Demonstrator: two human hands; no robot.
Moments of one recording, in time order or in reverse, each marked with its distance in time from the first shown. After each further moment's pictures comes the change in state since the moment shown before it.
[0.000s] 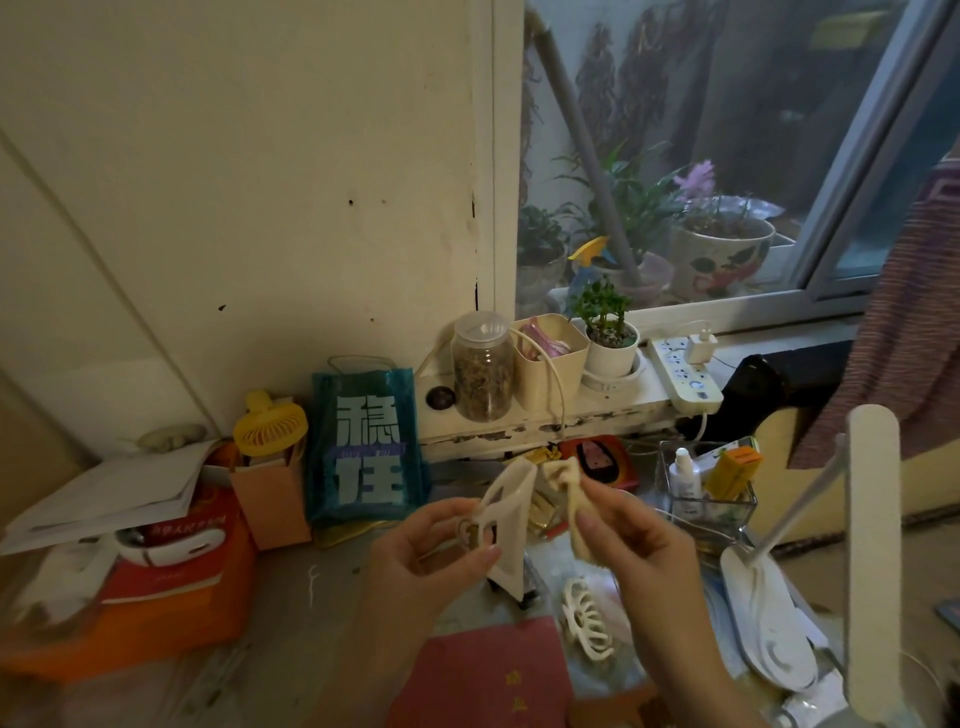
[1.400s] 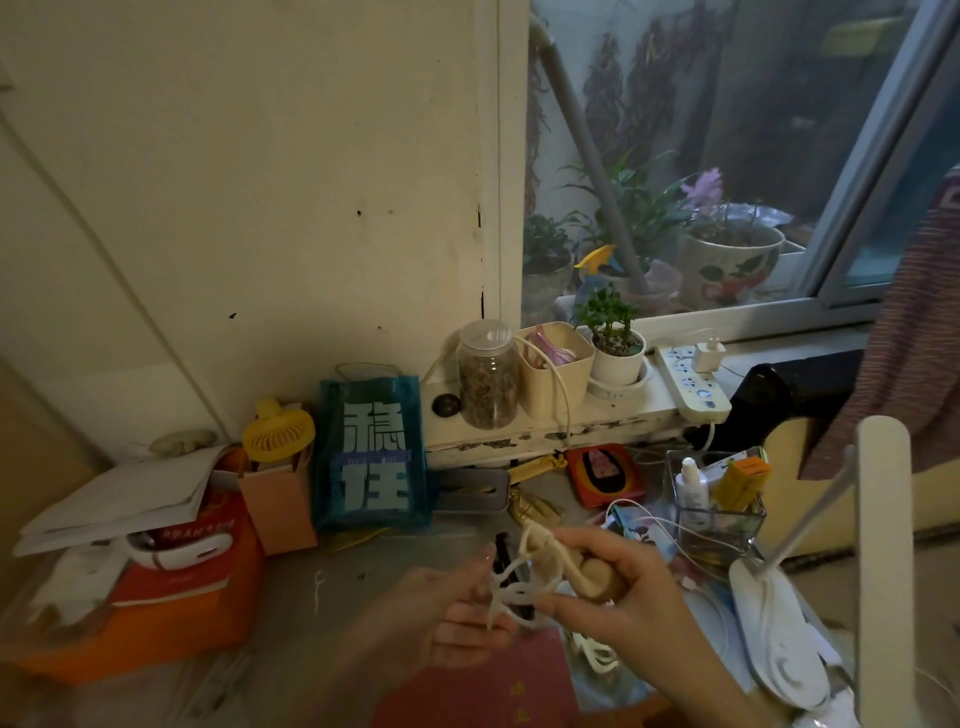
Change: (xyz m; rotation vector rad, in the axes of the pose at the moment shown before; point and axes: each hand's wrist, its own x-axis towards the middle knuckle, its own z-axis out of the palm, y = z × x) left_hand 0.019 -0.013 -0.006 0.091 -0.257 -0.664; right_hand -0.004 -0.011 -0.004 -0.215 -0.419 -0.093
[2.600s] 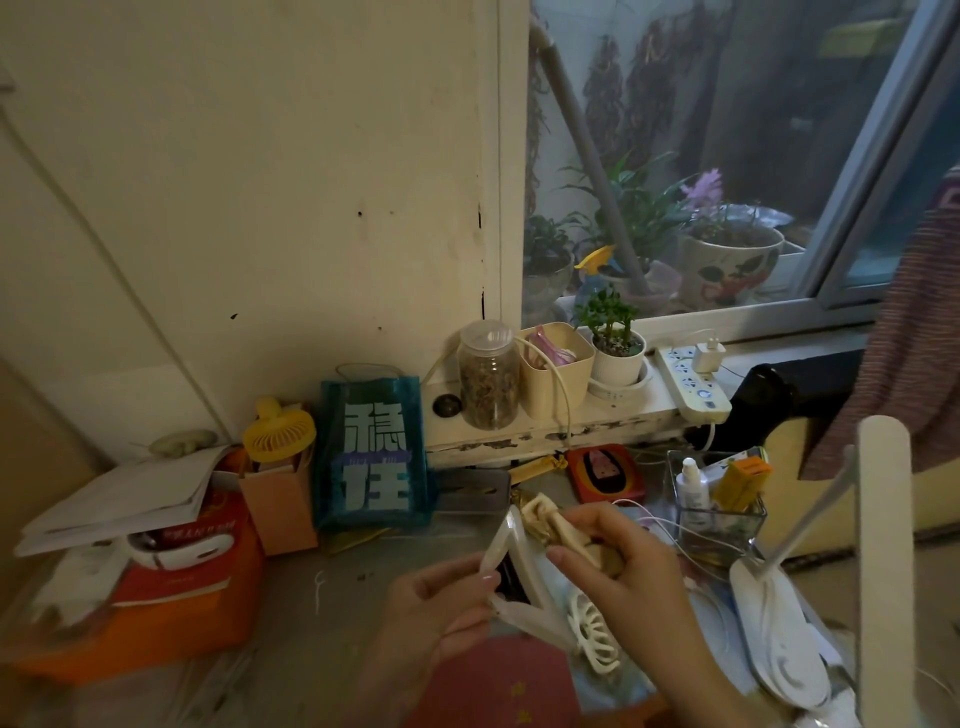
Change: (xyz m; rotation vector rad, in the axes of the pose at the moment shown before) left_hand 0.001 -0.020 0.009 -0.286 0.218 0.227; right_hand 0.007 0.011 0.001 -0.345 0.227 0.055
